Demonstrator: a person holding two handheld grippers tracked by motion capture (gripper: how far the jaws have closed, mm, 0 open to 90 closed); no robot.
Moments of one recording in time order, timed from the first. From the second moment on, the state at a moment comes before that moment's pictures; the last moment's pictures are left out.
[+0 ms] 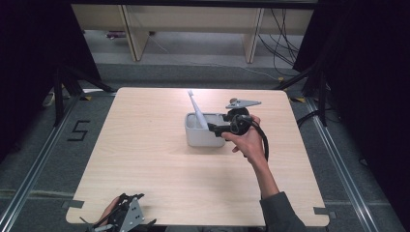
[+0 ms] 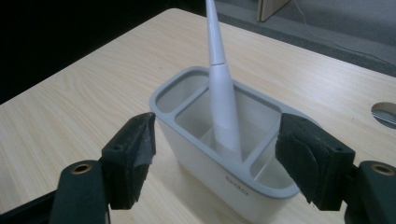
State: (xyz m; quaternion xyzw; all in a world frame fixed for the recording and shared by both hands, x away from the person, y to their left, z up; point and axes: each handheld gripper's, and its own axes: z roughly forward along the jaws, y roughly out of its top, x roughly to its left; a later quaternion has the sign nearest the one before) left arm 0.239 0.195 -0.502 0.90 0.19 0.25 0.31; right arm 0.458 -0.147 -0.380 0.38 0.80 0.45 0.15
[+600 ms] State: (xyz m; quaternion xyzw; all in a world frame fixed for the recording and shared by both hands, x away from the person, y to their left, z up) left arm 0.240 0.196 -0.503 0.90 0.20 0.25 0.31; right arm 0.447 -0.167 -0.386 0.40 0.78 0.46 0.14
